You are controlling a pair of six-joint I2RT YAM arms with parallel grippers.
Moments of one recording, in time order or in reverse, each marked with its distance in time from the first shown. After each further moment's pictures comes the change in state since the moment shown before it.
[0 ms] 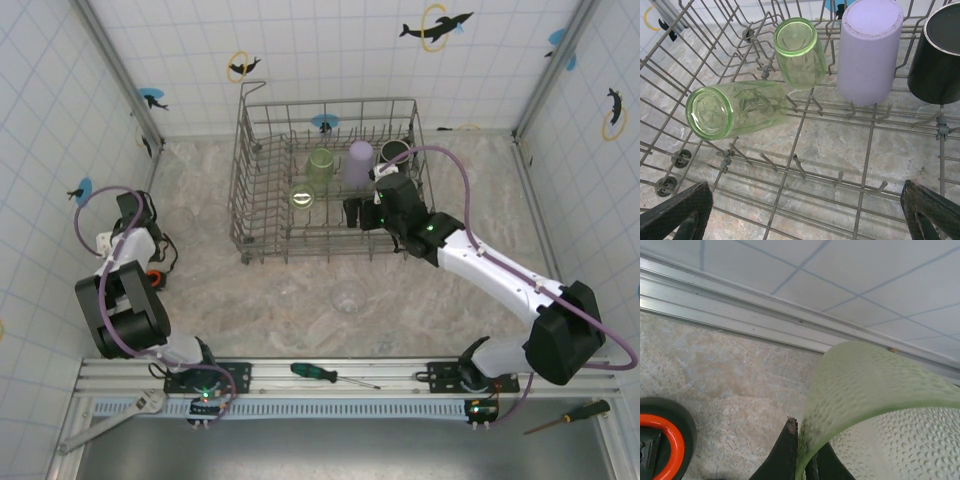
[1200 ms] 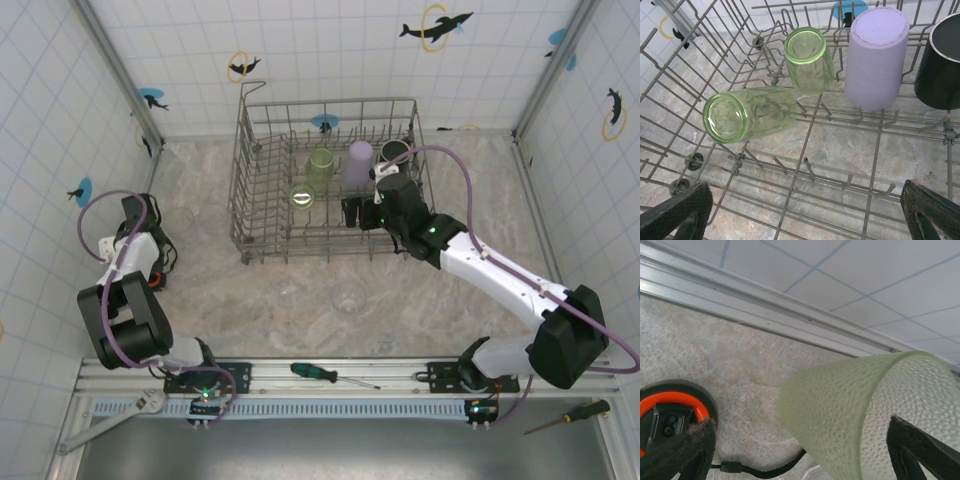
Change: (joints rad) left arm -0.029 -0.056 -0.037 -0.037 -0.045 -0.067; right arm 0.013 -0.022 -0.001 0.009 -0.002 0.011
